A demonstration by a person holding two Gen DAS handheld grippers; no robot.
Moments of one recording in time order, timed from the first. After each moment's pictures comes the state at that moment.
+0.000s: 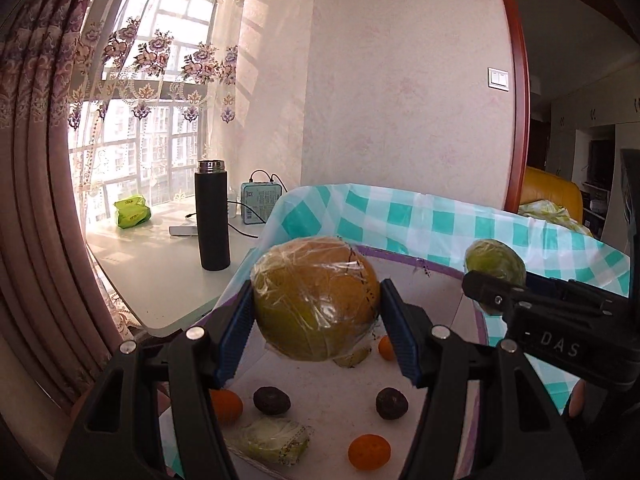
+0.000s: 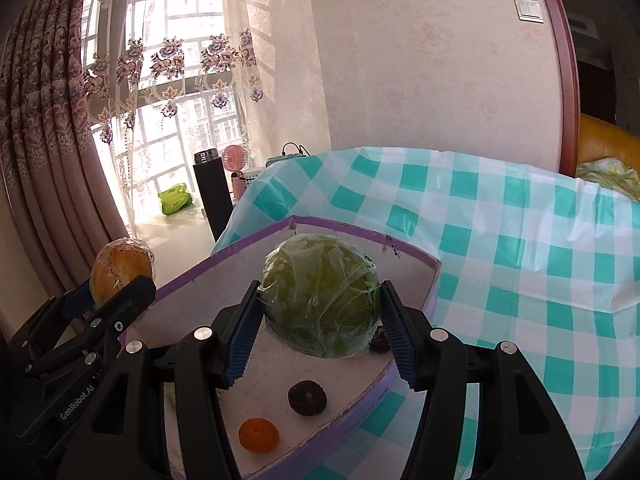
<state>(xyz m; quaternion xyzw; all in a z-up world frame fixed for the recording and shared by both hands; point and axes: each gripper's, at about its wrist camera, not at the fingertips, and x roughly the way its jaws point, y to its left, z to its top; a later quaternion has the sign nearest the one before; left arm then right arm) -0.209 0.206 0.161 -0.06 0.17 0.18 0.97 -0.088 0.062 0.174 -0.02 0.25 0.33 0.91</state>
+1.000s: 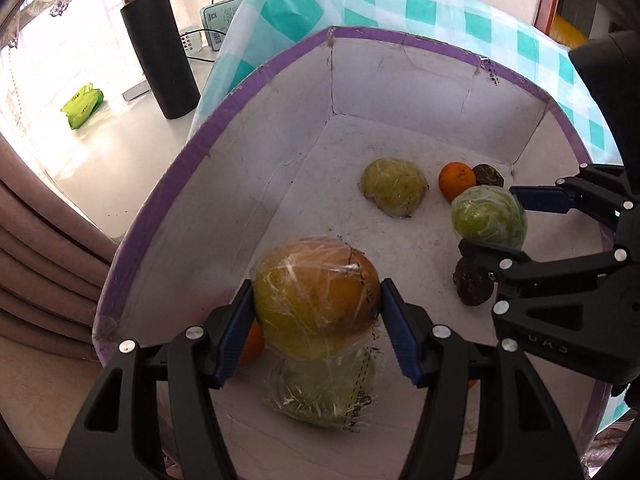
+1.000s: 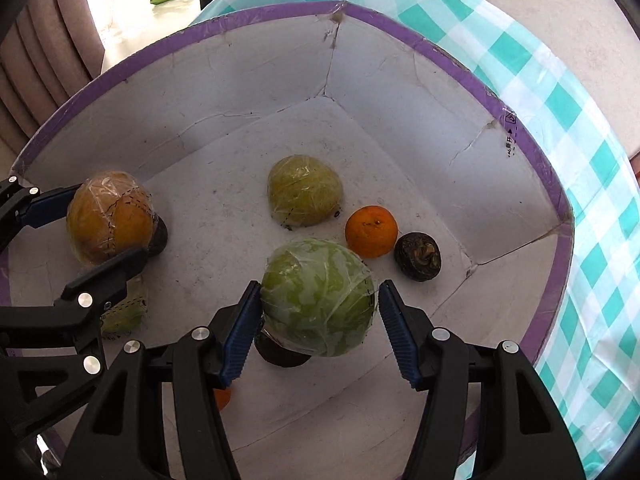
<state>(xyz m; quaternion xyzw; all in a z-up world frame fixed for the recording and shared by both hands) -0.114 0.266 0.071 -0.05 0.50 0.13 0.86 -0.029 0.169 0.079 -0.27 0.49 0.31 0.77</state>
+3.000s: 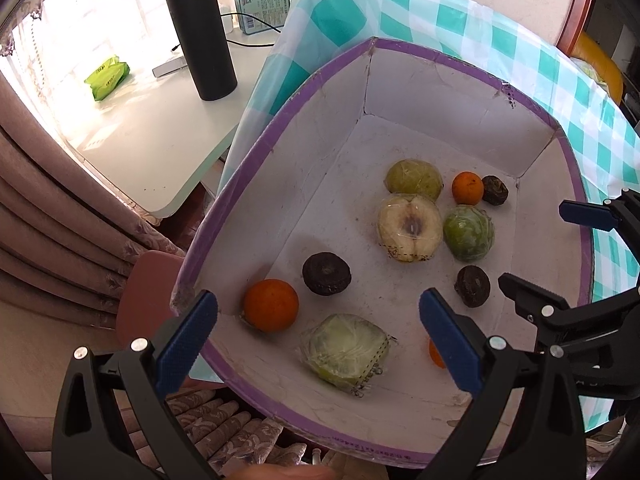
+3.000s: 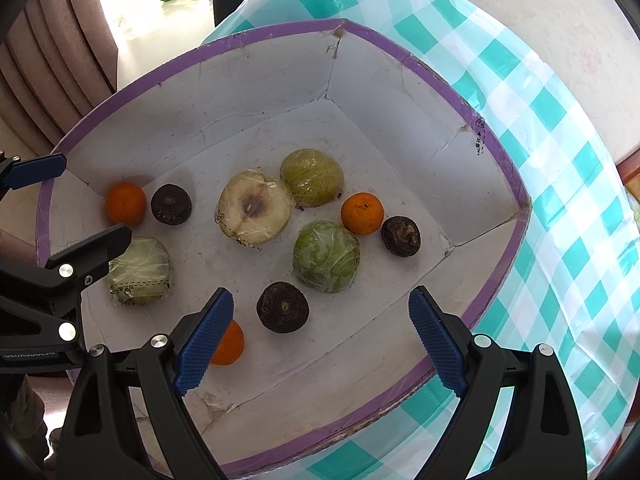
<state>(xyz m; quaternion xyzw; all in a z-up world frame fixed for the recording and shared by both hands) -0.131 0.283 0.104 -0.09 0.53 0.16 0.83 -0.047 0.153 0.116 -0.29 0.50 0.30 0.76</state>
